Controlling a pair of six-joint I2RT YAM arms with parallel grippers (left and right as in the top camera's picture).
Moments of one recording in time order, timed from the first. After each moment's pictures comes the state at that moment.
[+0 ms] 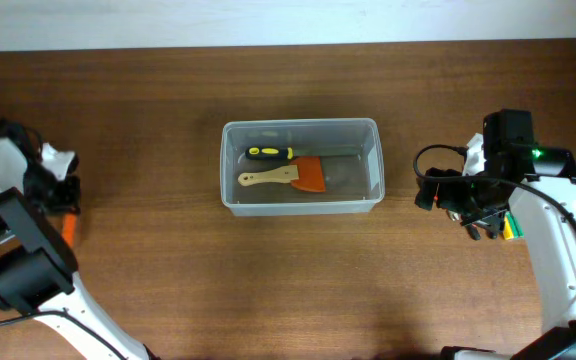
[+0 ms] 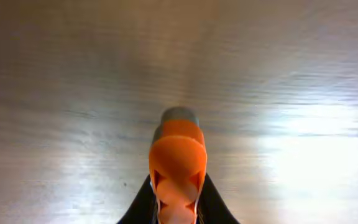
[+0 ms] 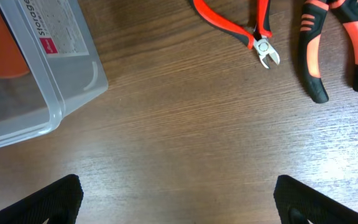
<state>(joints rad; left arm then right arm) 0.52 2.20 1.75 -1.16 0.01 0.48 -0.12 1.48 1.24 -1.18 -0.18 0.20</state>
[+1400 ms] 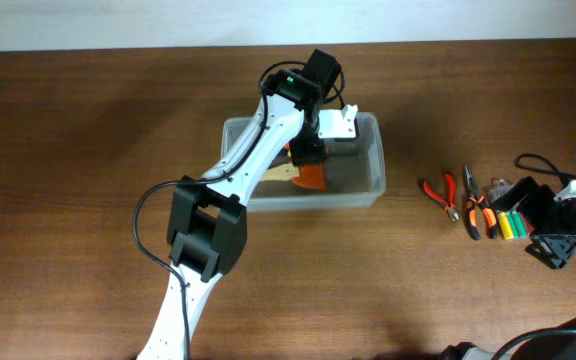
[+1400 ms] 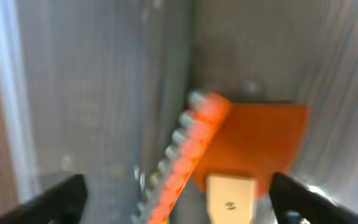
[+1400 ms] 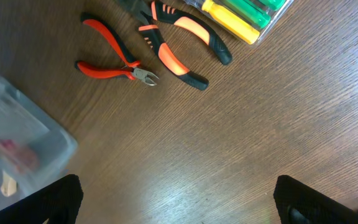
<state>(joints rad) -0.55 2.45 2.32 -1.16 0.02 0.92 -0.63 1.48 1.24 -1.23 -0.30 0.26</state>
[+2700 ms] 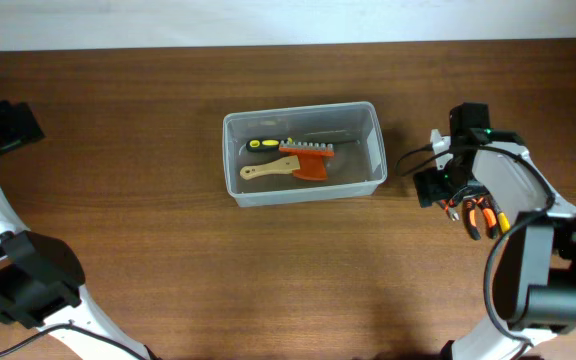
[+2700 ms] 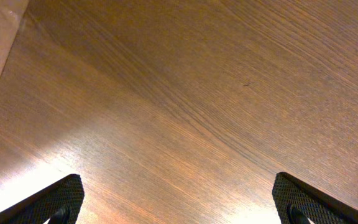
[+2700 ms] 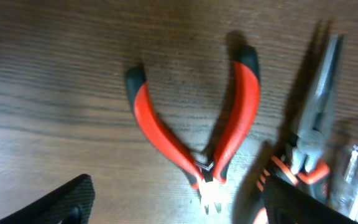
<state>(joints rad) 0.50 2.09 2.31 -1.50 -0.14 -0.03 -0.10 1.85 1.24 -0.84 0.06 -0.23</state>
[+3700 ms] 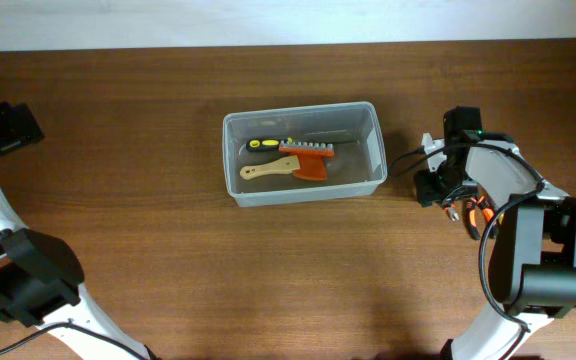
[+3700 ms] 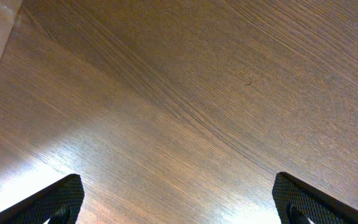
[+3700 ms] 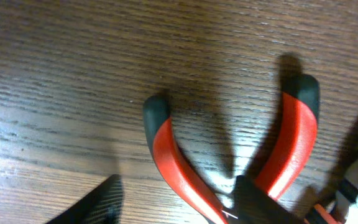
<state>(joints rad) 0.50 2.10 2.31 -1.50 -0.13 -0.03 -0.10 1.94 1.24 -0.78 0.00 -0.26</state>
